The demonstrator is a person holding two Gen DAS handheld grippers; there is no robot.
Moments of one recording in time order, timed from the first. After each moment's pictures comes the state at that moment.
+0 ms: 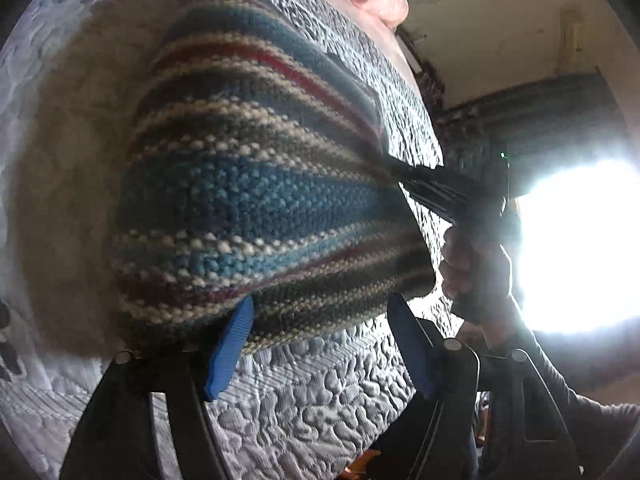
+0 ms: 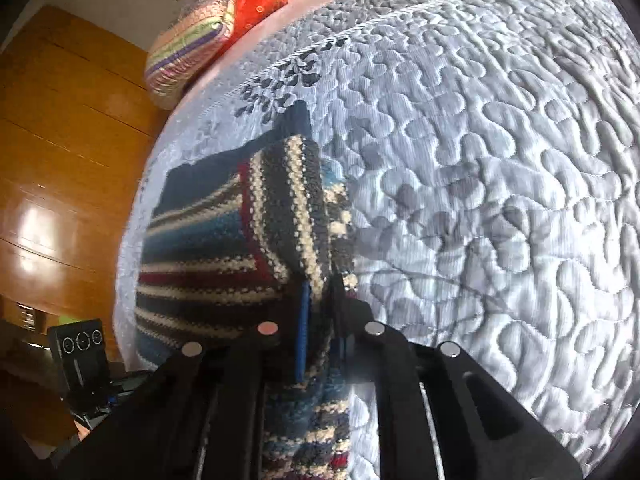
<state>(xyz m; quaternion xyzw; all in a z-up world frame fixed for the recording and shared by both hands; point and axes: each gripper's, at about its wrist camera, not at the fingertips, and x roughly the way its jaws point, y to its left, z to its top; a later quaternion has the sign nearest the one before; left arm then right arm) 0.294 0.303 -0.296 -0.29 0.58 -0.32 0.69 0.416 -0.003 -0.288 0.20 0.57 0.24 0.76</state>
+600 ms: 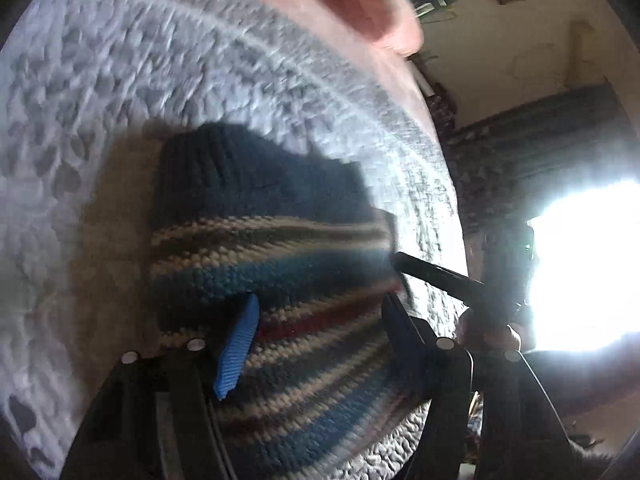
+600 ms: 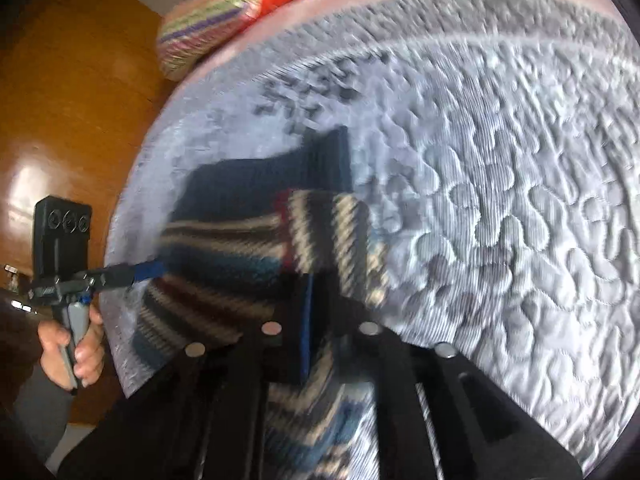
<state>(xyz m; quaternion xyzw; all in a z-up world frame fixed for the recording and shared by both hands) 0.411 0.335 -0.267 -0.28 0.56 -0.30 0.72 0.442 0.019 -0.257 0.13 0.58 0.26 0.76</state>
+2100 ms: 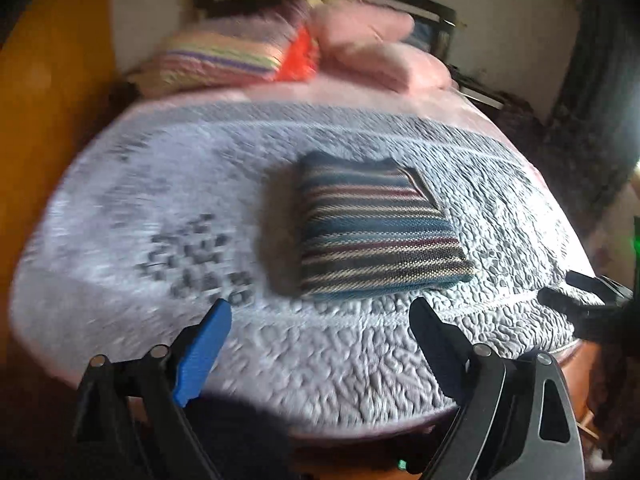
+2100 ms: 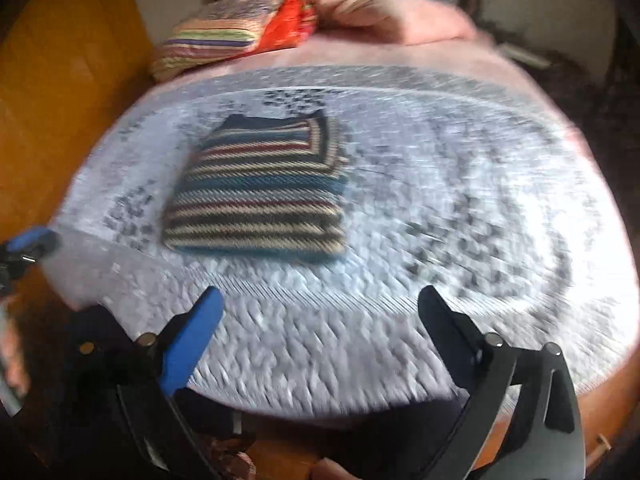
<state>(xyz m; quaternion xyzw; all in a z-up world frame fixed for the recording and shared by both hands) 0.105 0.319 -0.100 -0.04 0.45 -0.05 0.89 0.147 0.031 -0.125 -0.02 0.49 0.08 0.87</state>
